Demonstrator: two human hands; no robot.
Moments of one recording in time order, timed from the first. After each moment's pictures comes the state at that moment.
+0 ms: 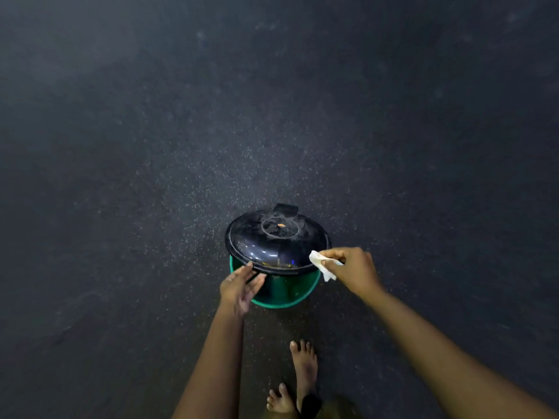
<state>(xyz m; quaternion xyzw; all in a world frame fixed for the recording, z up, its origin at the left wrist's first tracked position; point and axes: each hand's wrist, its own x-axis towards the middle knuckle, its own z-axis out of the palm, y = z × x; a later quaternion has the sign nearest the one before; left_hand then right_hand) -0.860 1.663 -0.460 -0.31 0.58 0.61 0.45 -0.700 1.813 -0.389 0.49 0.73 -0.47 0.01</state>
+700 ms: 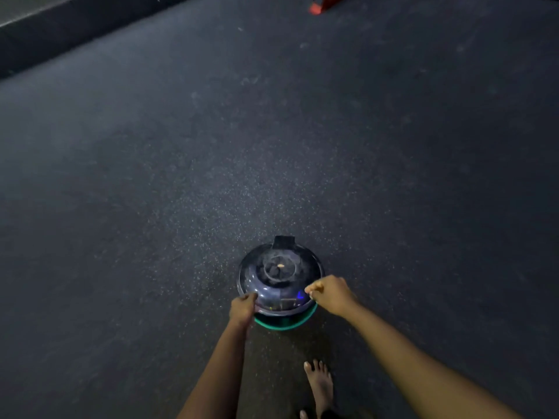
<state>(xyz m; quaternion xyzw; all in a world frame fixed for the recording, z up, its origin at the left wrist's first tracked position) -0.873 1.662 -0.399 -0.08 0.78 0.40 0.47 -0.716 1.799 -0.351 0.48 0.74 -0.46 0.13</state>
